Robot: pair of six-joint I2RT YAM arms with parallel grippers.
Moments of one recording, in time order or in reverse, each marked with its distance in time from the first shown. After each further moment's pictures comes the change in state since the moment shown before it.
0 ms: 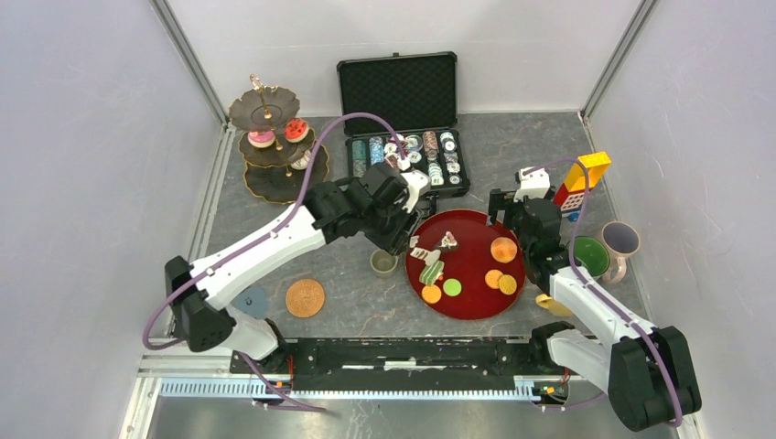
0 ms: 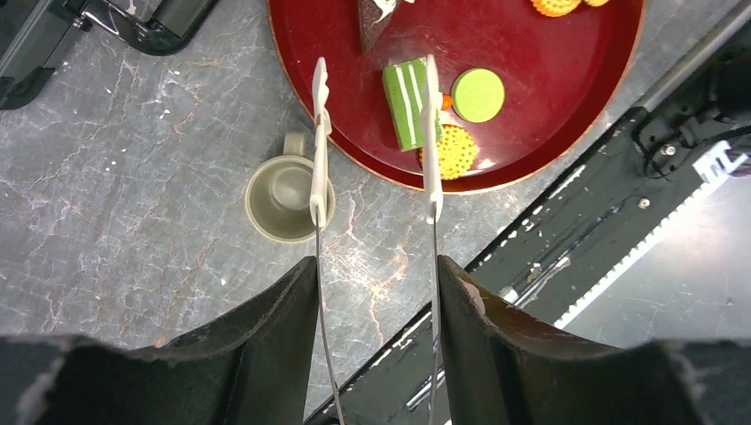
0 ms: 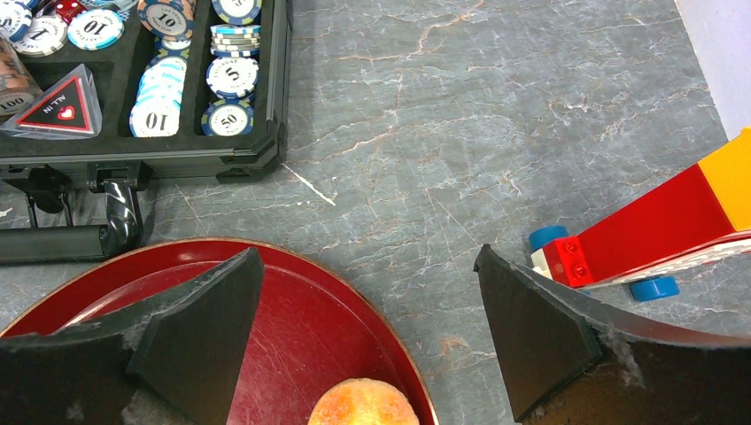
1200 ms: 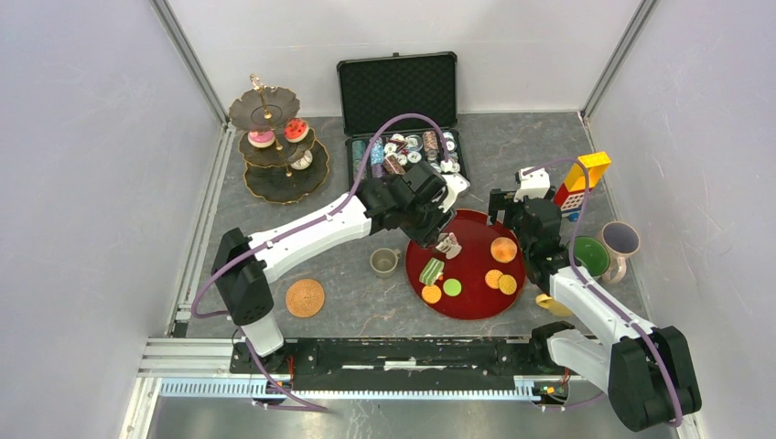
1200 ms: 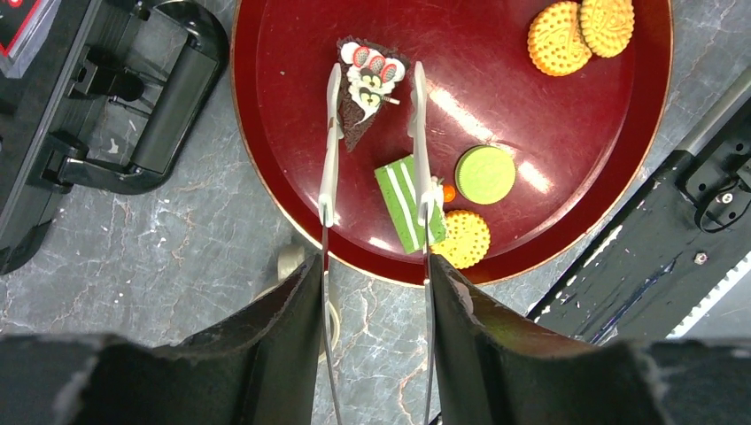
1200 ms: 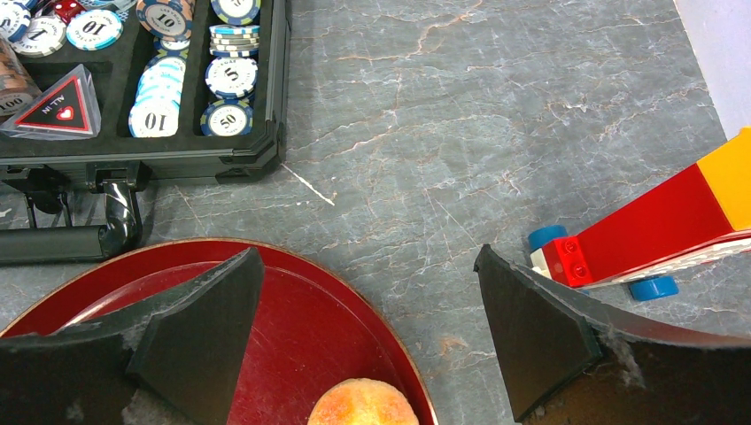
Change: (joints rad) left arm -0.047 0.288 0.113 0.156 -0.001 0.133; right arm 0.000 0.000 0.000 0.000 0.002 0.000
